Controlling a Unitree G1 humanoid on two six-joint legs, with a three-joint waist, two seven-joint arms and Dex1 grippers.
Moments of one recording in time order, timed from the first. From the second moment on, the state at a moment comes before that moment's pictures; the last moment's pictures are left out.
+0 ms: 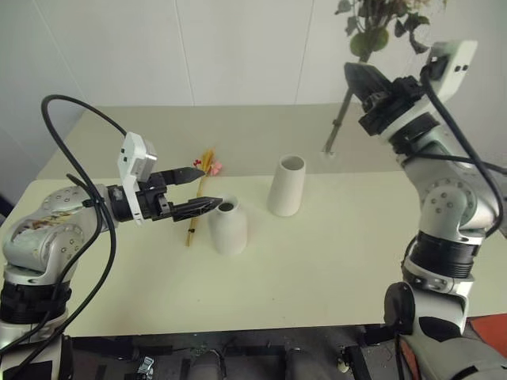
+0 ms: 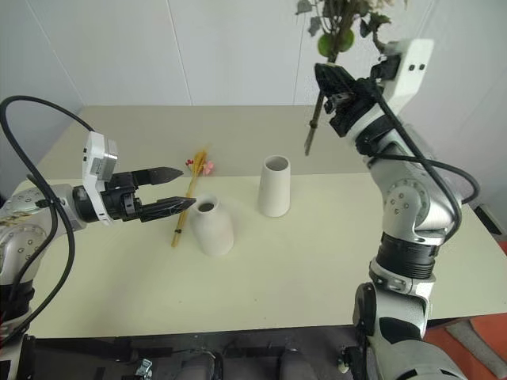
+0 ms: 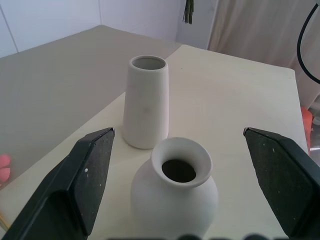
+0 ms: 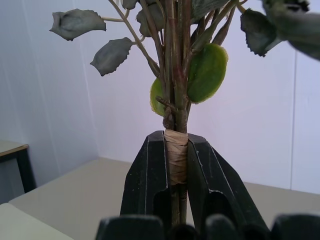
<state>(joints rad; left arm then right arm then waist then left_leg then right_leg) -0.52 0.82 0.17 -0.24 -0.76 0.77 -0.93 -0.90 -0.33 -0.29 -0.16 0.53 0.64 0.40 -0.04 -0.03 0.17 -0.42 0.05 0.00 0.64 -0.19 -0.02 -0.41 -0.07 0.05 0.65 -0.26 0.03</state>
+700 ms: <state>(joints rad) -0.54 0.82 0.17 -0.24 -0.75 0.77 -0.94 -0.91 -0.19 -0.15 0.22 0.39 0.29 0.40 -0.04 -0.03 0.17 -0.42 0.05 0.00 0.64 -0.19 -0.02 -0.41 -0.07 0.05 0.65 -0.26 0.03</state>
